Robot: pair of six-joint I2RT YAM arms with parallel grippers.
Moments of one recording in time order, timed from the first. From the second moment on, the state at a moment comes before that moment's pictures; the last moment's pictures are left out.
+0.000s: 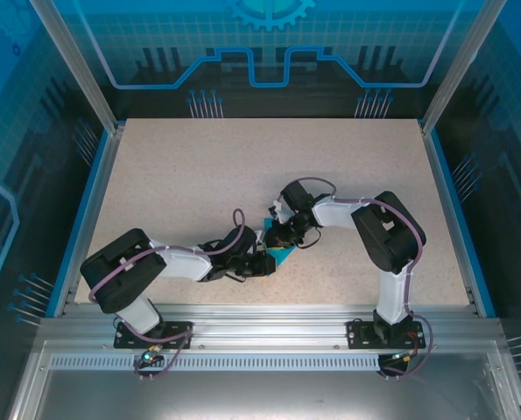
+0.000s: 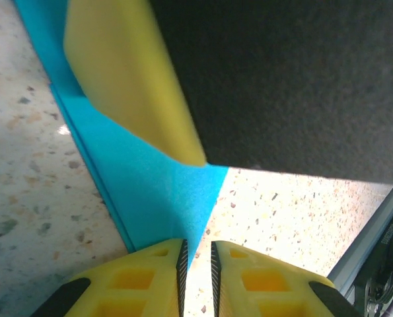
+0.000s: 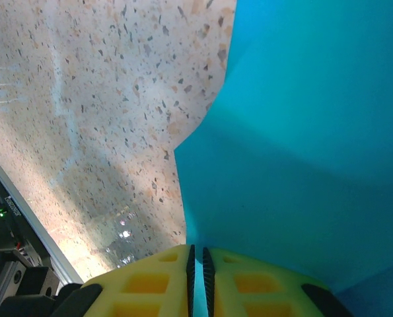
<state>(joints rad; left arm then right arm) -0.83 1.62 0.55 0.25 0.32 -0.93 0.58 1.94 1.08 -0.39 -0.64 0.48</state>
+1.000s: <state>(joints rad) -0.80 1.41 0.58 0.04 0.25 -0.95 0.58 1.95 1.08 -0.39 -0.64 0.48</state>
